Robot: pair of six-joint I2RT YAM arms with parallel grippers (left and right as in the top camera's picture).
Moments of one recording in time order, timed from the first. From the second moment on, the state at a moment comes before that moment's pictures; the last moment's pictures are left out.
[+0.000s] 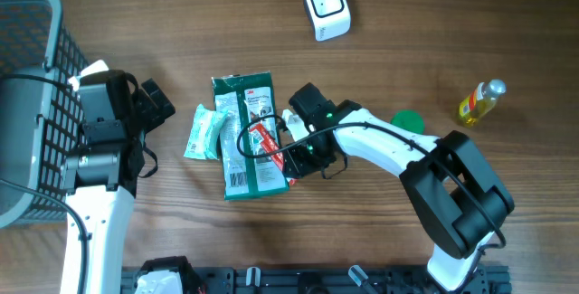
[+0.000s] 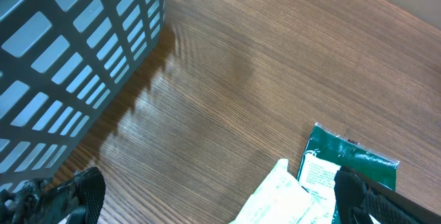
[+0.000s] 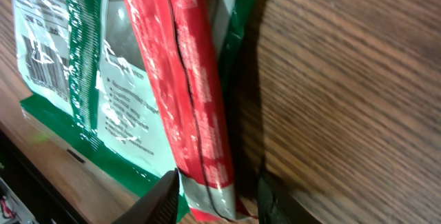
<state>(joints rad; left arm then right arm) 0.09 1.10 0.95 -0.67 -0.23 -0.42 0.67 1.92 1.12 -0.61 -0.47 0.23</state>
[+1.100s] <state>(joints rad) 0.09 1.10 0.95 -0.67 -0.23 -0.42 0.52 1.59 1.86 -1.01 0.40 -0.51</state>
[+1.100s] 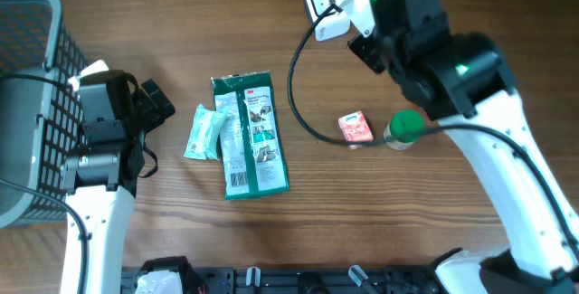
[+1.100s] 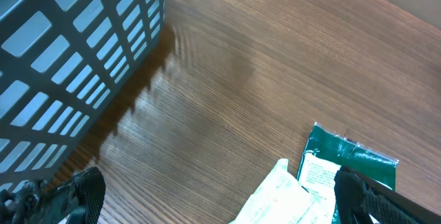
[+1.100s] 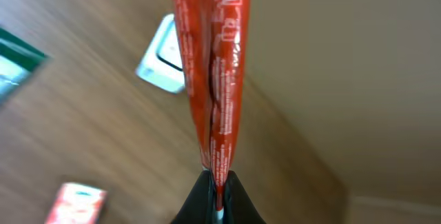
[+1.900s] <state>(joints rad) 0.09 1.10 0.95 -0.67 -0.23 -0.42 0.42 2.37 1.85 -0.19 1.03 -1.04</state>
